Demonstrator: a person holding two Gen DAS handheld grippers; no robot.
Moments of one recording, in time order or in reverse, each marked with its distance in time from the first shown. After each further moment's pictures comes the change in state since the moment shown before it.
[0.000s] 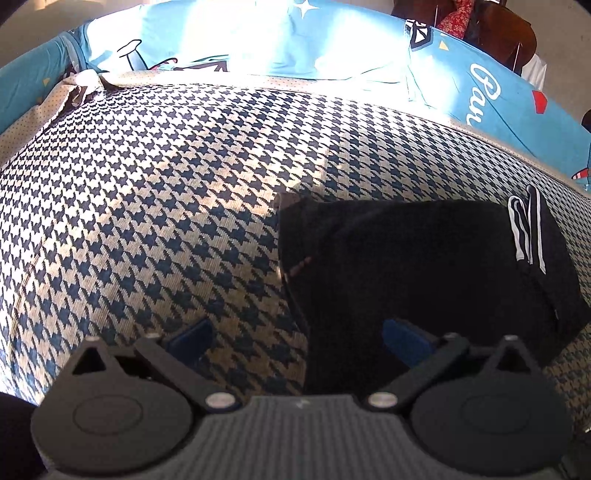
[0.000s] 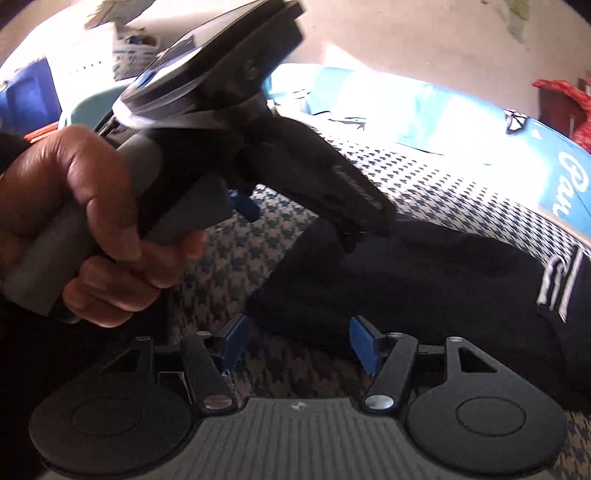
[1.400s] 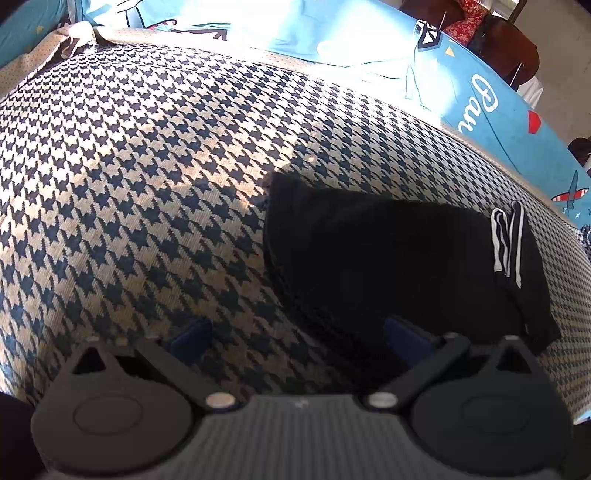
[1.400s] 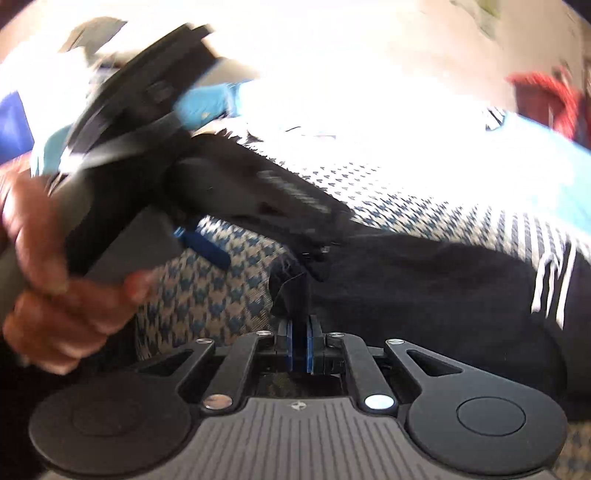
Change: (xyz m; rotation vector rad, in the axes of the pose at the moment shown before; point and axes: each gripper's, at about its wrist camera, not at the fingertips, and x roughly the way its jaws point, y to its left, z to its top) left arm 0.012 0.014 0.002 -0.106 0.064 -0.147; right arm 0.027 -0.037 0.000 0.143 -0.074 -0.035
